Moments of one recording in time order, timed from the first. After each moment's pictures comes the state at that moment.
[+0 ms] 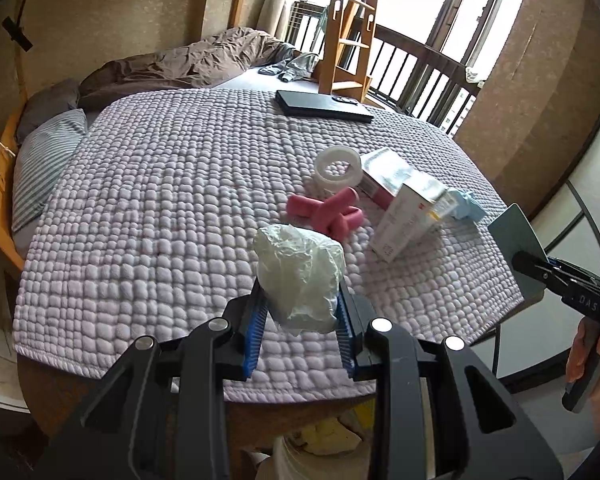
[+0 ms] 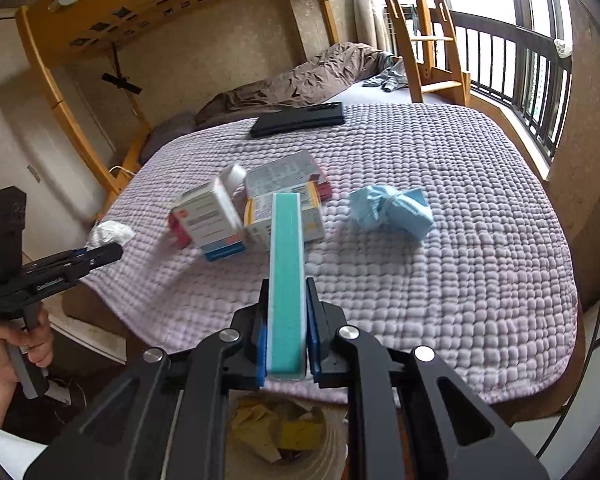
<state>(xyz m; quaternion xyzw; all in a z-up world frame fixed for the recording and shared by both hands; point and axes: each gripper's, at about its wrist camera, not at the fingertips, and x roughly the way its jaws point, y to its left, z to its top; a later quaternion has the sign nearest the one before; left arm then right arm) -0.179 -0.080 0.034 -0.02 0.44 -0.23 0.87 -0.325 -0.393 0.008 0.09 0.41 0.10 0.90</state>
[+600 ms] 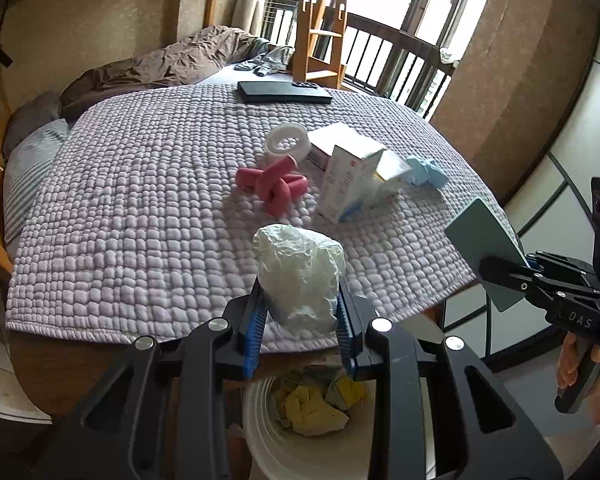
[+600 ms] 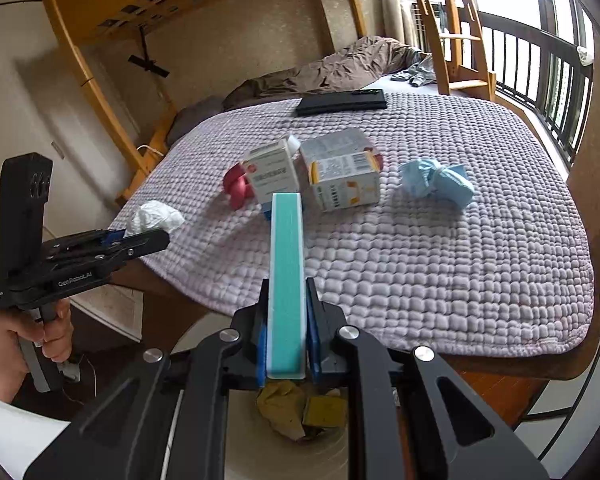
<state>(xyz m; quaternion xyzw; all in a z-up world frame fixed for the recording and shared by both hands) -0.220 -0.105 0.040 0.01 0.44 -0.26 0.86 -0.360 -0.357 0.009 0.08 0.42 0.14 0.89</state>
